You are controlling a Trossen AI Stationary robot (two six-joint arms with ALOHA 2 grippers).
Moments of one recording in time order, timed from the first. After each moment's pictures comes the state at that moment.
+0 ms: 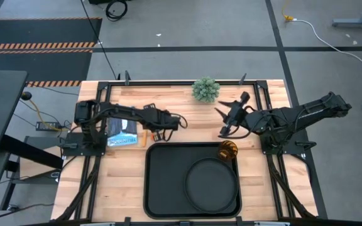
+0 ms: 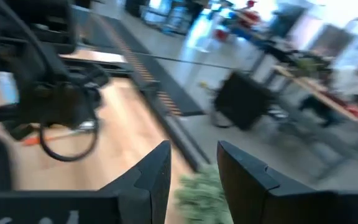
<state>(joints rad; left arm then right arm) 0.09 1.86 1.27 -0.98 -0.49 -0.25 0.26 1.00 0.87 -0.23 0.94 -0.11</state>
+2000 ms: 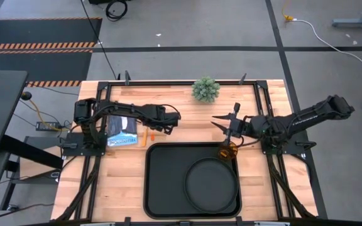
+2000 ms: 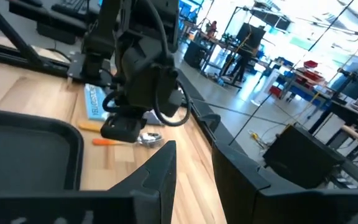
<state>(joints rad) 0.13 1.85 1.27 -0.95 -0.34 -1.06 0.21 0.91 0.45 0.36 0.58 -0.36</state>
